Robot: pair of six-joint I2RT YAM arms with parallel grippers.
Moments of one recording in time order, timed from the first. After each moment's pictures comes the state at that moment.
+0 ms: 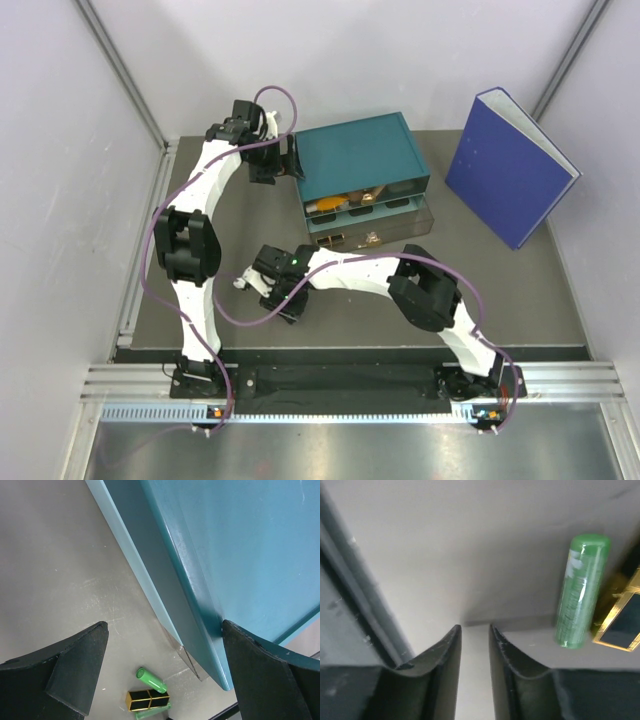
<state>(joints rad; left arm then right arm) -0.19 2.10 2.04 -0.91 0.37 -0.24 1.17 2.19 1.71 -0.76 -0.20 -0.10</state>
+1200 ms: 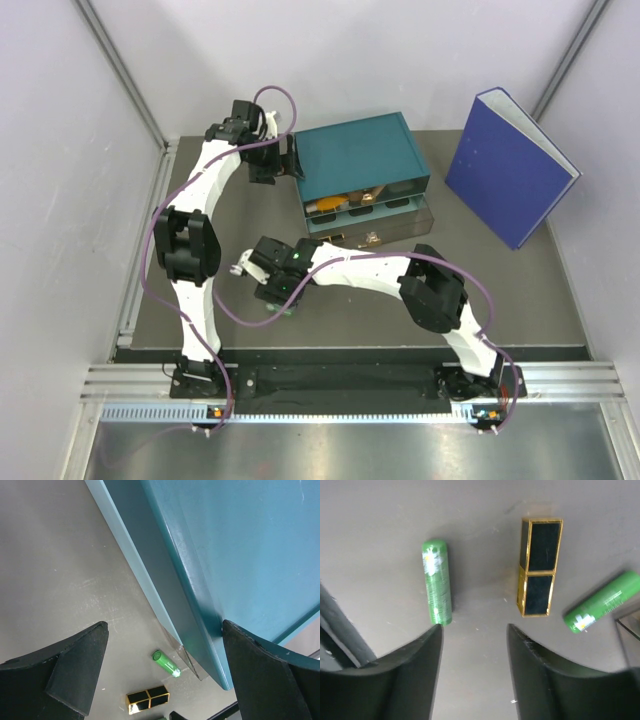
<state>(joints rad) -0.19 2.10 2.04 -0.91 0.37 -0.24 1.18 2.14 1.76 -0.76 0.03 -0.13</state>
